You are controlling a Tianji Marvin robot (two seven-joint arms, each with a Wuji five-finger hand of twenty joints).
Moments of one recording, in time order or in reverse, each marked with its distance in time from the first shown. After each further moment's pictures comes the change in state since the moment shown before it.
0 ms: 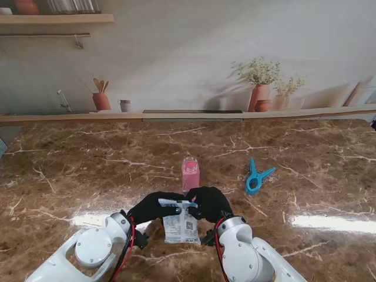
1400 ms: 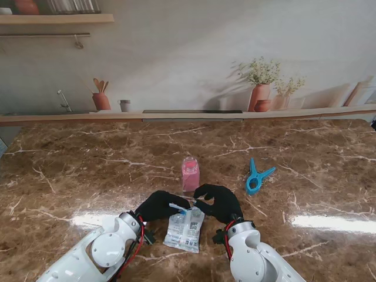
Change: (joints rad) left arm -0.129 -0.044 0.139 0.226 0.217 -0.198 0.248; right arm -0.005 -0.022 0.051 0.148 -0.032 -0.158 -0.150; left_hand 0.079 -0.149 0.232 0.089 0.288 -0.039 -0.067 -0.009 -0.070 0.020 -0.173 0.112 -0.061 -0.002 -0.230 -0.022 0.033 -0.051 -0.193 -0.196; right_hand -0.239 0.339 -0.268 0.016 -0.220 -0.015 -0.127 -0.196 -0.500 0.007 -0.401 -0.297 -0.488 0.044 -0.864 -0.285 -0.539 -0.058 -0.601 0.110
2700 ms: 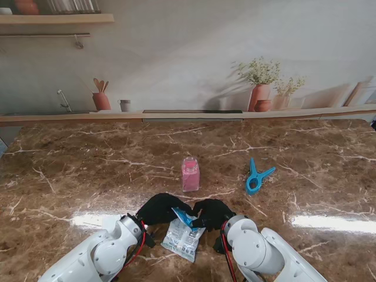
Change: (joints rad) left arm 0.001 0.006 0.025 0.012 0.256 -0.073 0.146; right arm 0.066 0.082 -0.043 -0.106 0.108 0.297 0.466; left_hand -0.002 -0.014 -0.001 -0.003 0.029 -0.052 0.002 -0.101 0.000 -0.032 0.024 0.019 0.000 -0.008 -0.001 0.038 0.000 -0.016 0.000 -0.001; right_hand 0.272 -0.181 -0.022 -0.025 0.067 0.131 0.209 -0.190 0.422 0.001 0.272 0.256 0.425 -0.013 0.512 0.187 0.395 -0.010 0.513 -0.049
